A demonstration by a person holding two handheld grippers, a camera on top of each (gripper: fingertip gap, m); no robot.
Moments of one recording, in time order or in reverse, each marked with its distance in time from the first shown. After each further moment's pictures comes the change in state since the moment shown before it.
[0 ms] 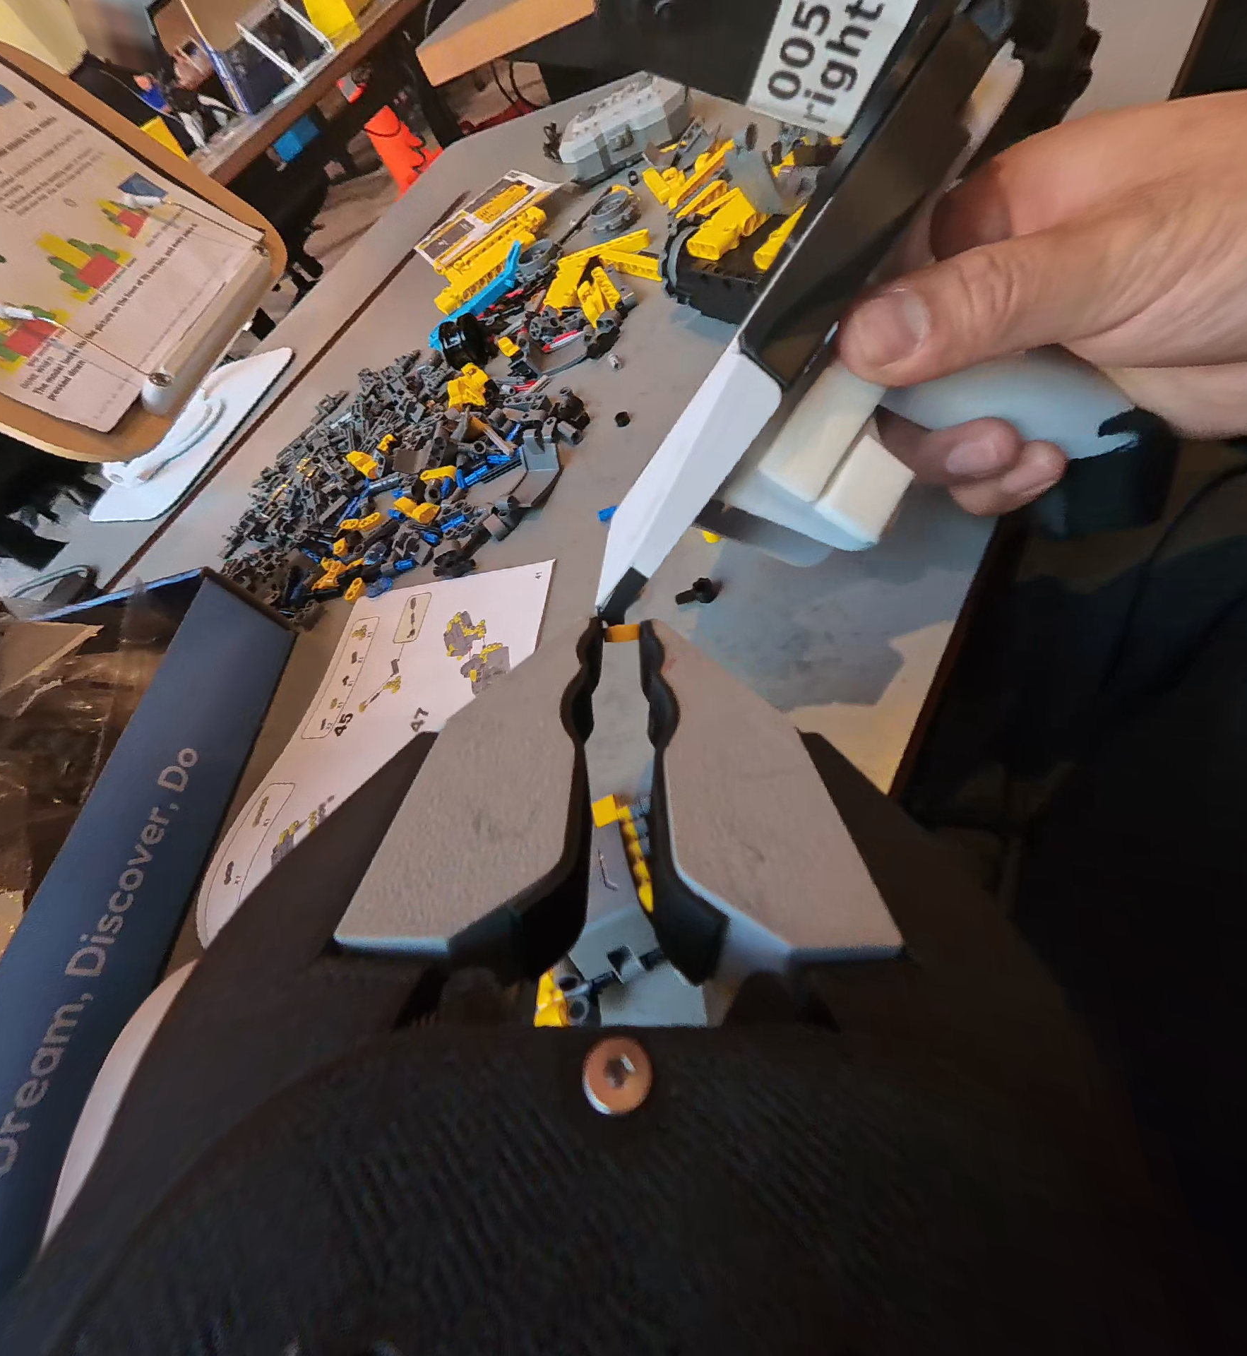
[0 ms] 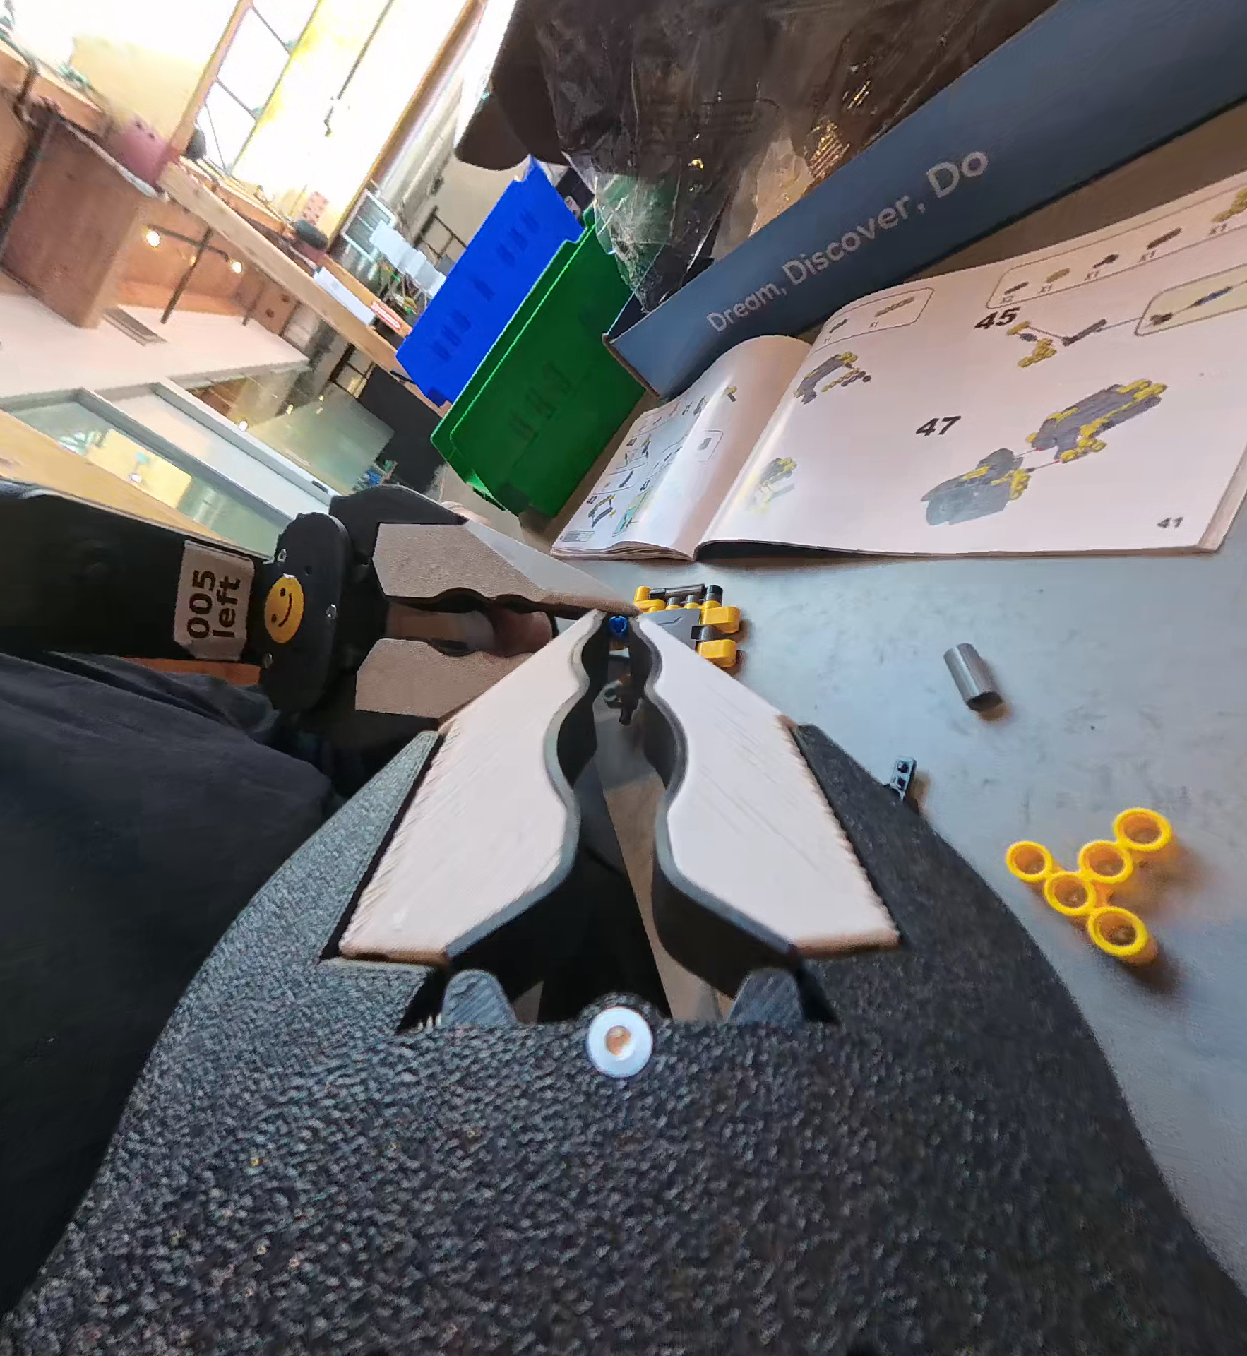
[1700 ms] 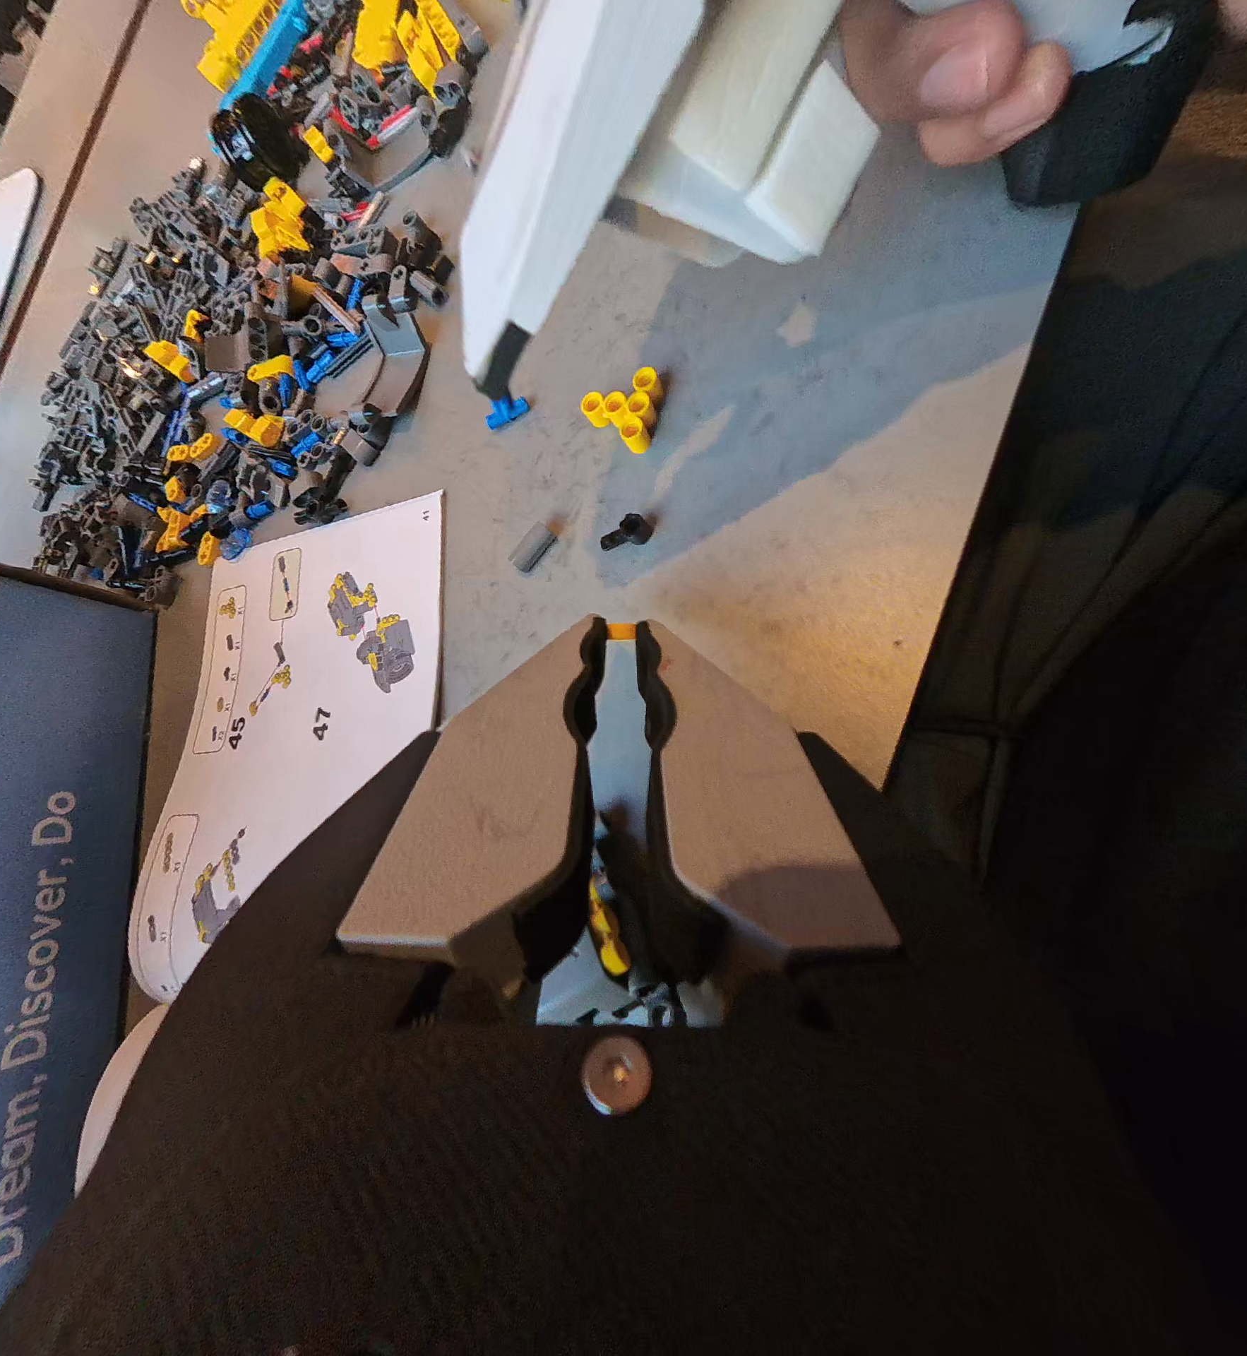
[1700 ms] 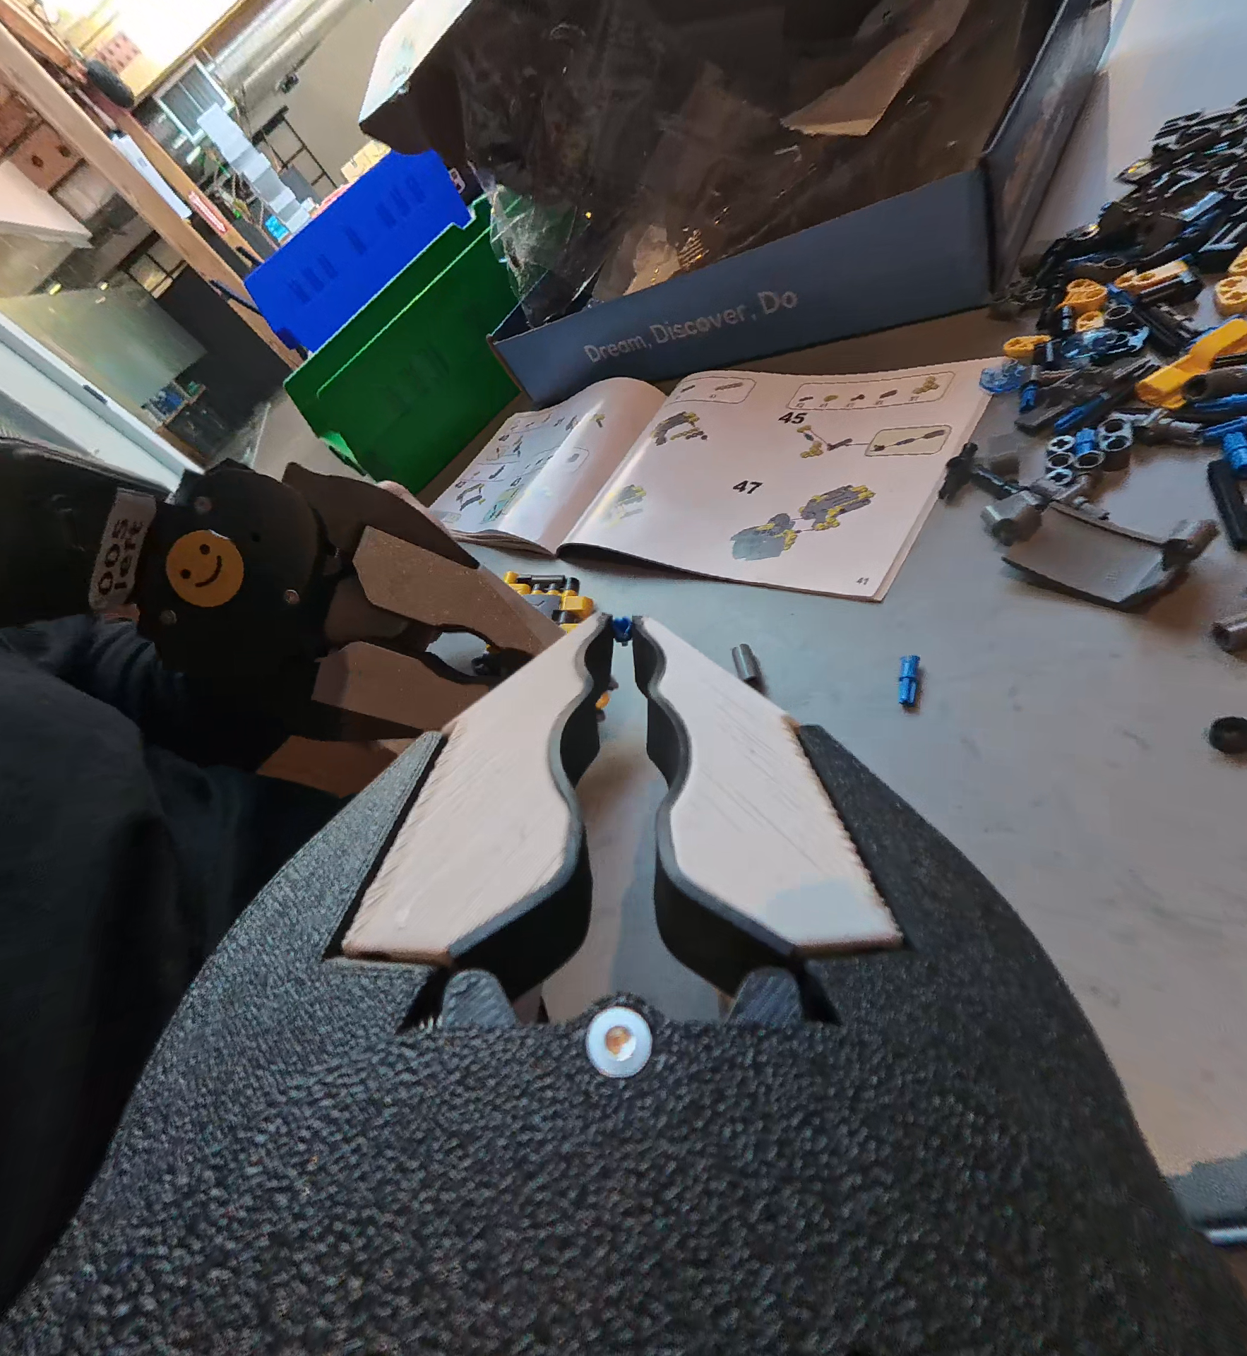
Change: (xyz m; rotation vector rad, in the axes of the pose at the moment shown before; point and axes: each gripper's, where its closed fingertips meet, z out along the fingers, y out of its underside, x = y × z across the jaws) left arm 0.023 0.028 0.034 -0.283 0.130 0.097; right arm 0.030 -0.022 -0.047 -0.002 0.190 -0.234
